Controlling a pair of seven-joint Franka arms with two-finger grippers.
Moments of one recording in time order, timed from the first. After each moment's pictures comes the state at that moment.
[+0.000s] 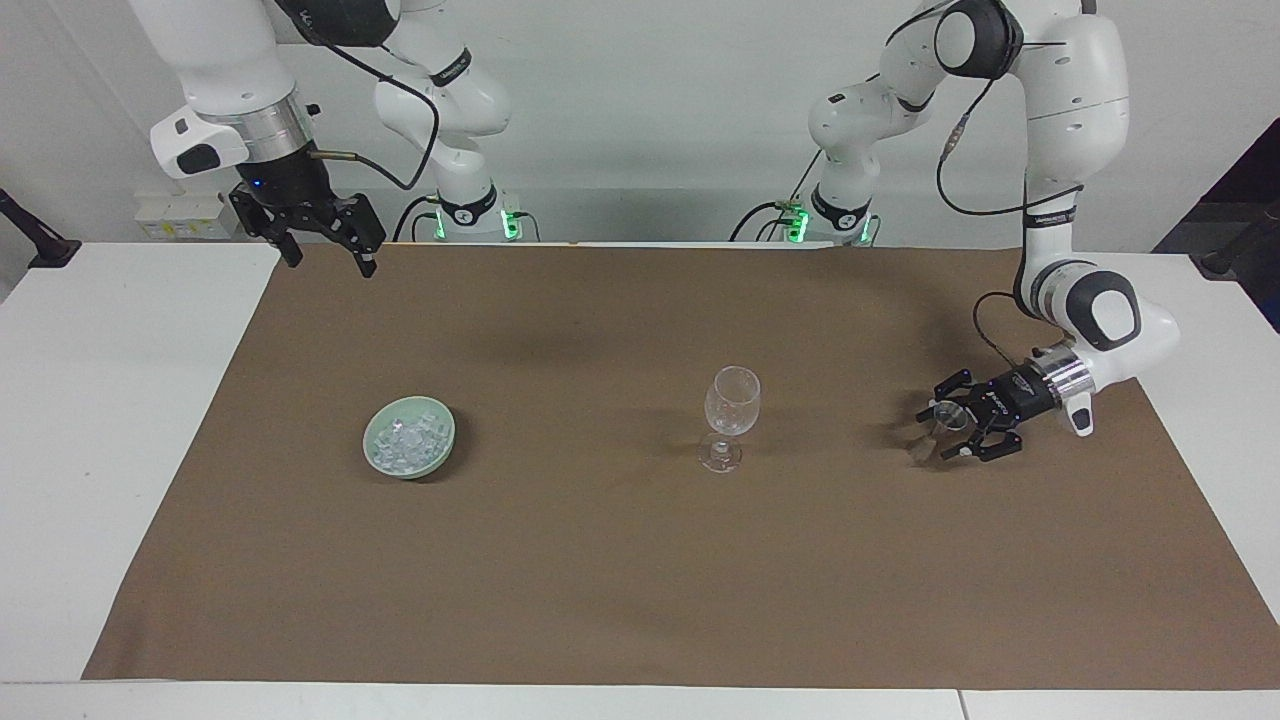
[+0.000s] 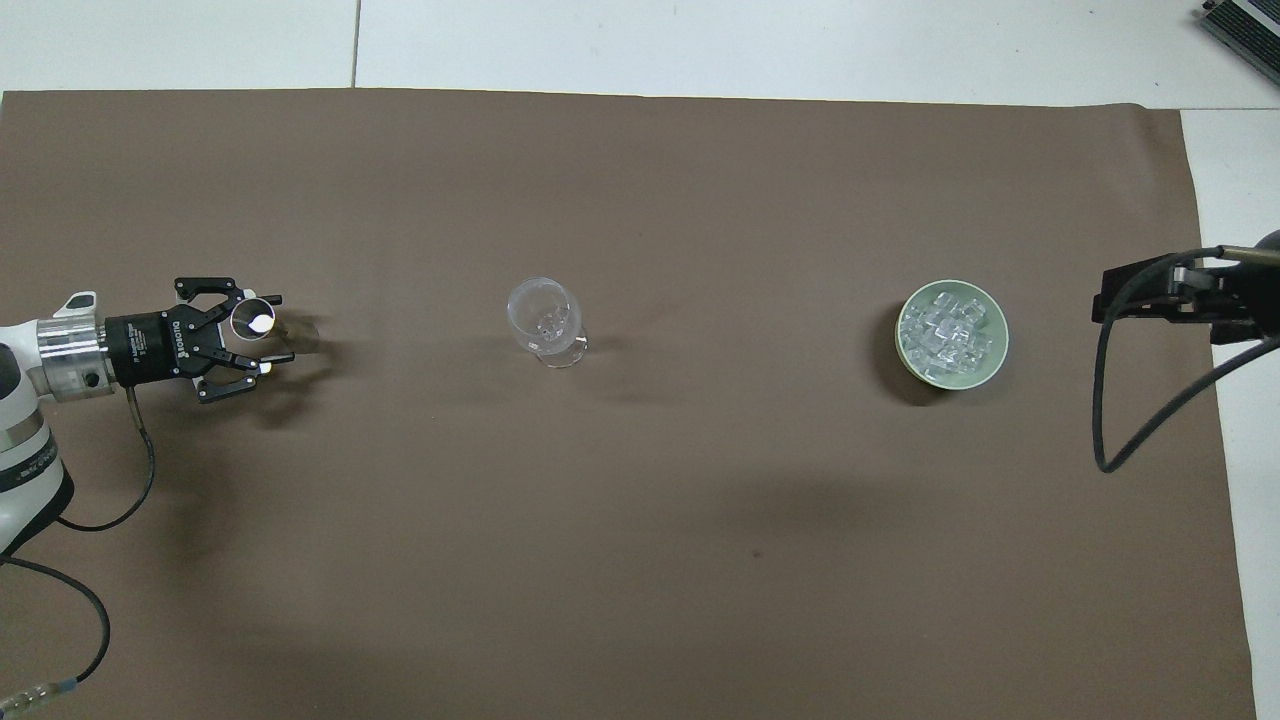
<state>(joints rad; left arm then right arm) 0.32 0.42 -0.03 -1.98 -1.18 1.89 -0.70 -0.07 -0.03 0.07 -1.57 0.00 1.60 0.20</state>
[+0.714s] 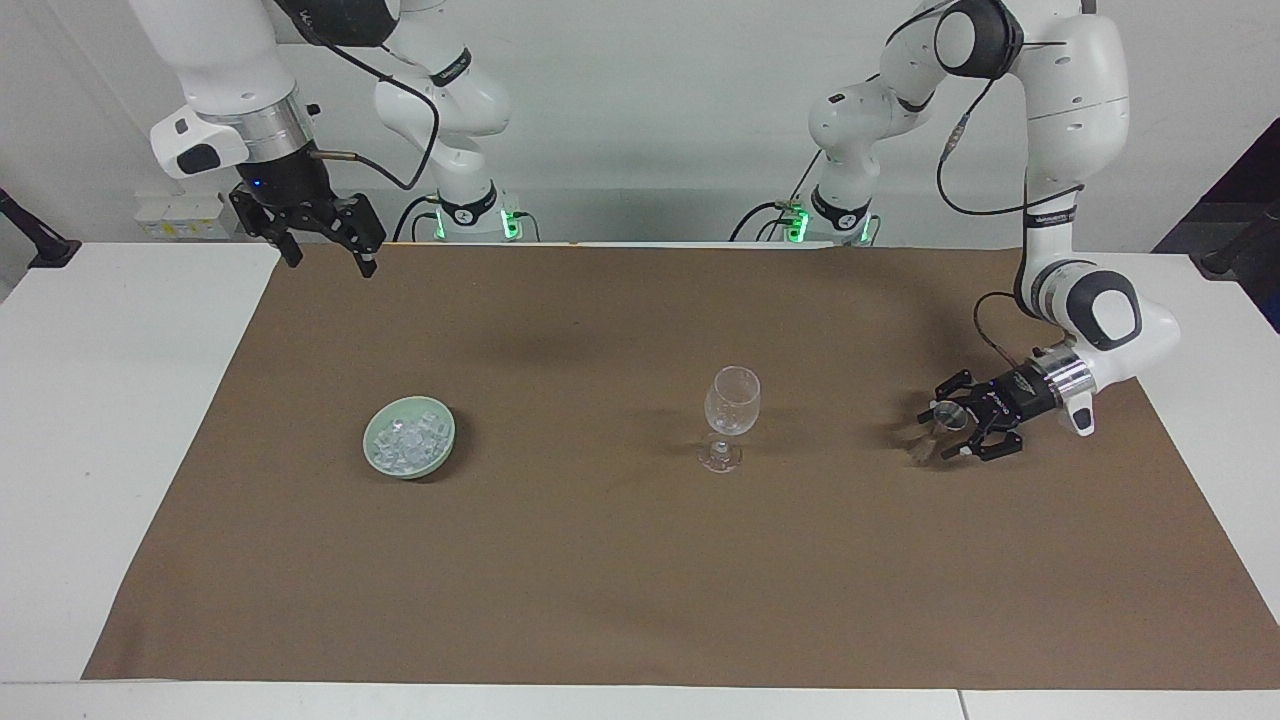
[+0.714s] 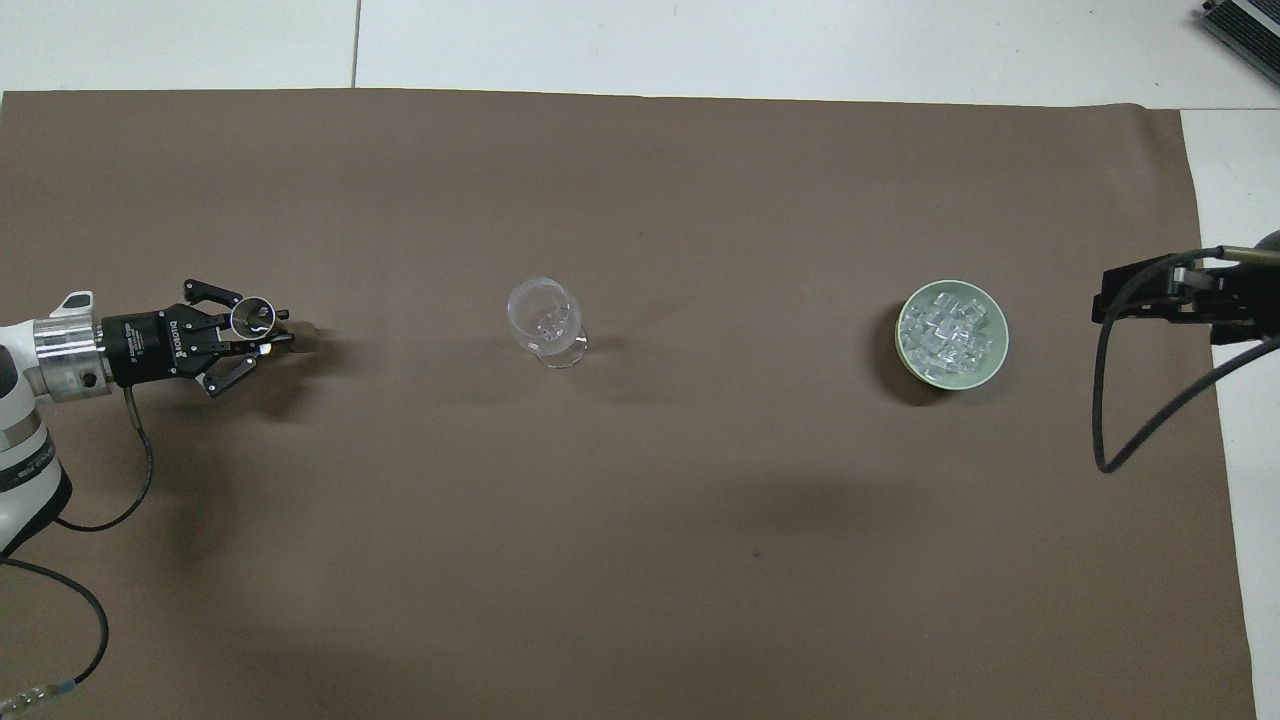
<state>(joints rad) 0.32 0.41 -0.03 -1.99 -1.18 1.89 -0.69 -0.07 -0.03 0.07 -1.57 0.00 1.60 0.20</state>
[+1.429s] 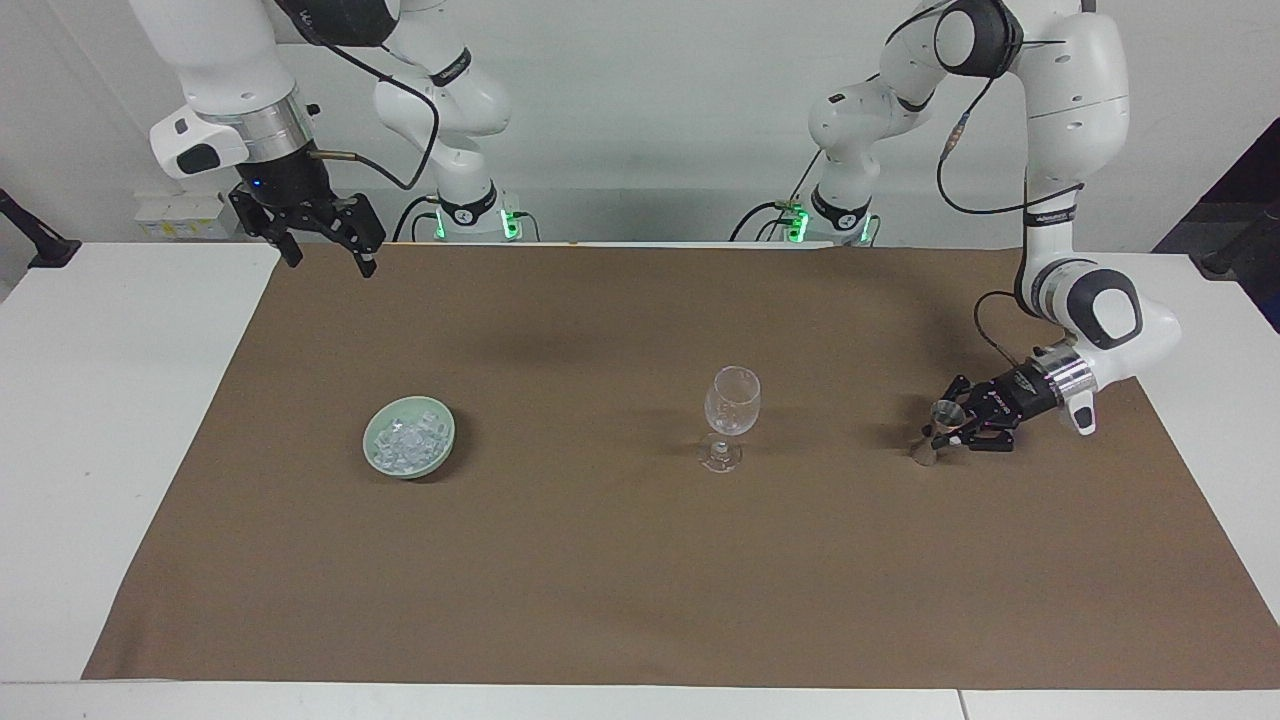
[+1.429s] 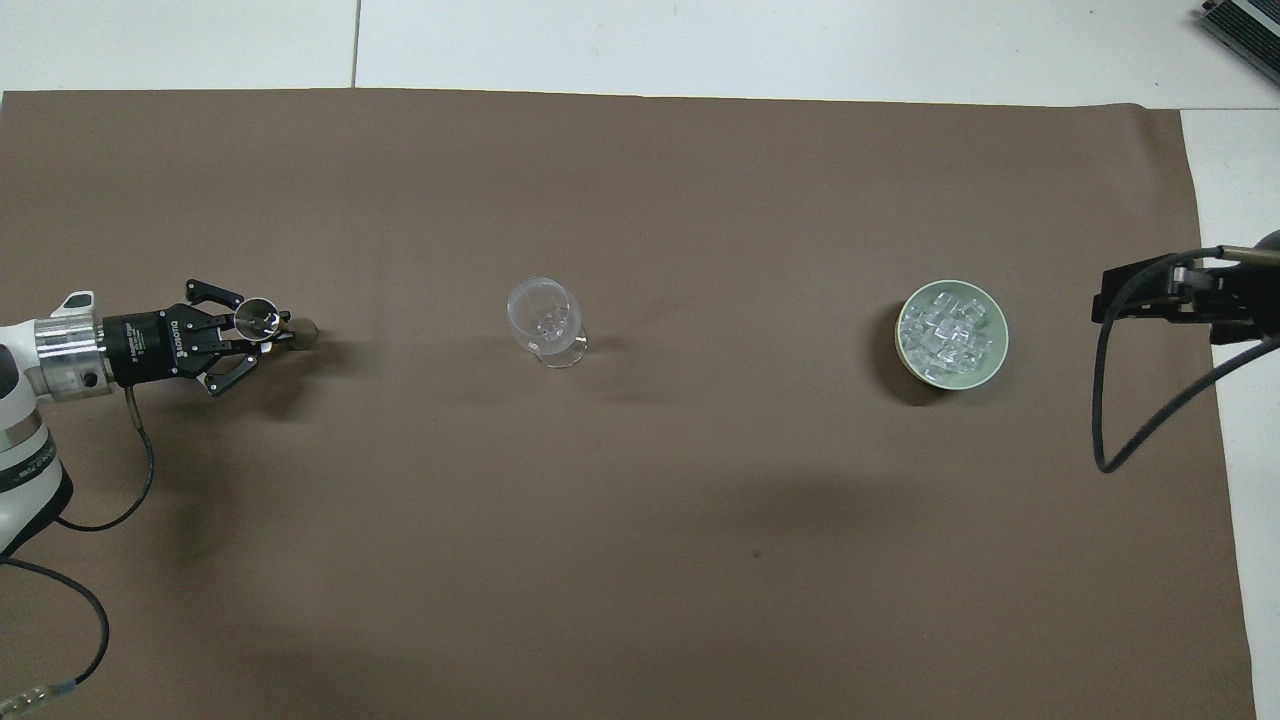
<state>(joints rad) 0.32 0.41 -0.03 -1.99 -1.18 1.89 -0.69 -0.07 -0.03 0.07 -1.57 0.00 1.60 0.20</state>
